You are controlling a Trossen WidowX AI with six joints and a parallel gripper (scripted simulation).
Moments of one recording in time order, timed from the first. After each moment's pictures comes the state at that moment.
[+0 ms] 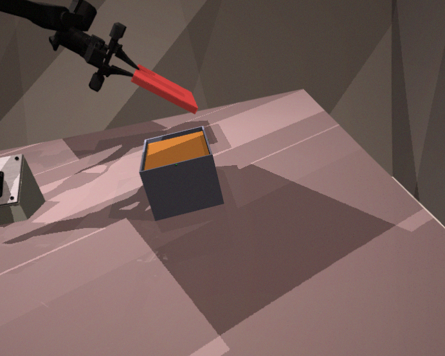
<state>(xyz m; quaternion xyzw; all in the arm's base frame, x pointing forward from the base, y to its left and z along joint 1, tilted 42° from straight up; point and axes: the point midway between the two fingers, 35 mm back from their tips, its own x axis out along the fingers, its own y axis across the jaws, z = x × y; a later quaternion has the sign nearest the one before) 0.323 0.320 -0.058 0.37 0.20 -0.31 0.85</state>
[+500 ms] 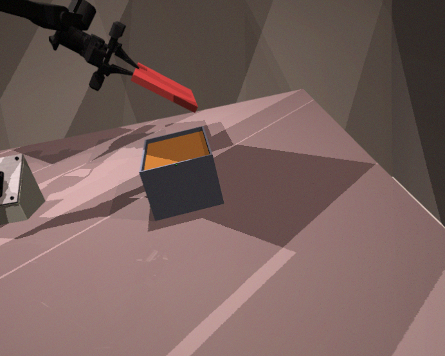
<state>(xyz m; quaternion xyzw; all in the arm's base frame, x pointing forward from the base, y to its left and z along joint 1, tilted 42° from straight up) 0.323 0.325 -0.059 0.38 0.20 -0.30 0.85</state>
